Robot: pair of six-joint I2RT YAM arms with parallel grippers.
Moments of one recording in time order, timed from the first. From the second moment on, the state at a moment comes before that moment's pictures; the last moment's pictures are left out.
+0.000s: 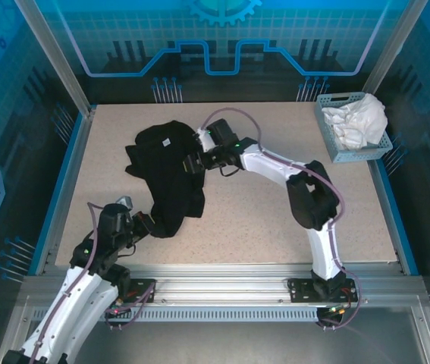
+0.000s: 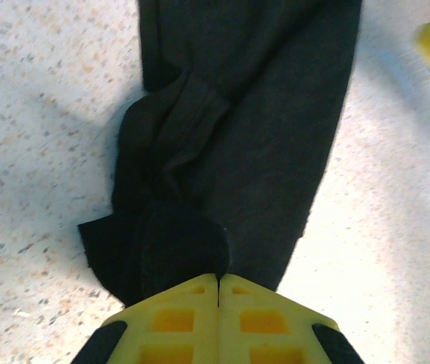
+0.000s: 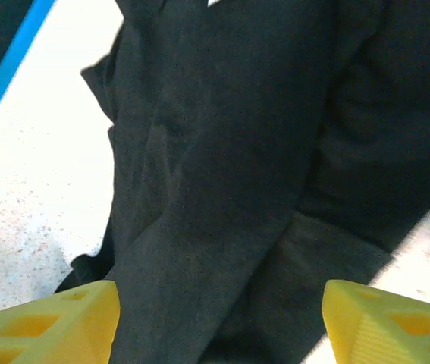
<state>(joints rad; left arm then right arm) -0.24 0.43 0.38 -0.68 0.13 -0.86 0.66 2.12 1.69 -0.40 -0.35 0.30</state>
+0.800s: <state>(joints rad) -0.30 0.87 0.38 -0.21 0.34 -0.85 0.43 1.60 1.01 -0.44 -0.17 0.31</state>
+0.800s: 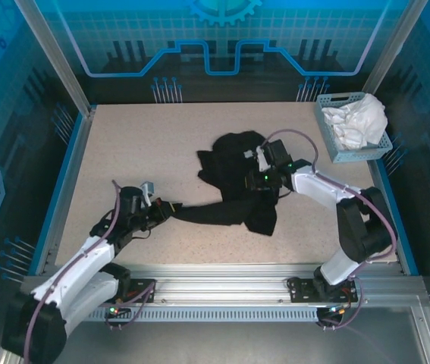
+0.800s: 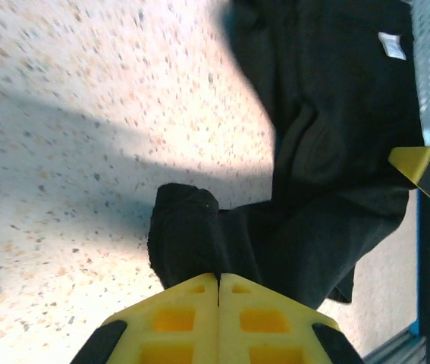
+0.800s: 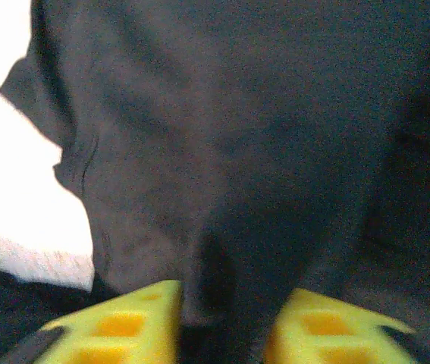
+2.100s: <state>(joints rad) -0.38 0.92 0.38 -0.13 0.34 -0.79 0.46 2.41 2.10 -0.90 0.10 -0.08</state>
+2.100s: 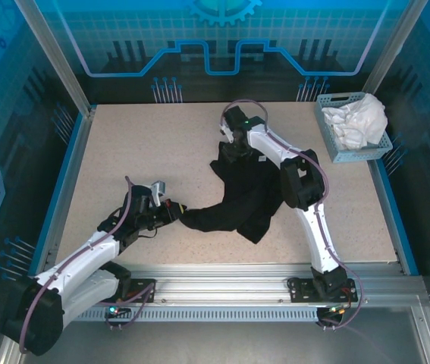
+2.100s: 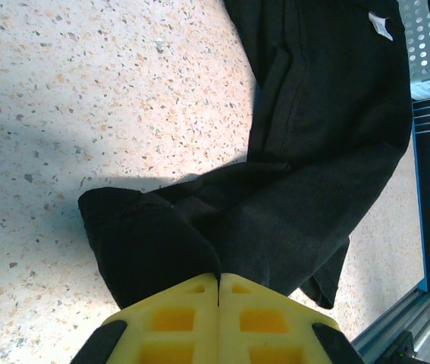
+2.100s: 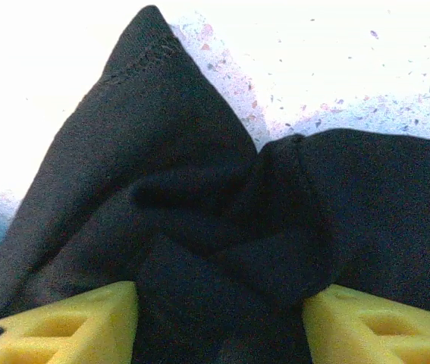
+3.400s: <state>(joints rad) -0.36 0.73 0.52 -0.21 0.18 -0.74 0.31 1.86 1.78 -0.83 -0.18 0.02</state>
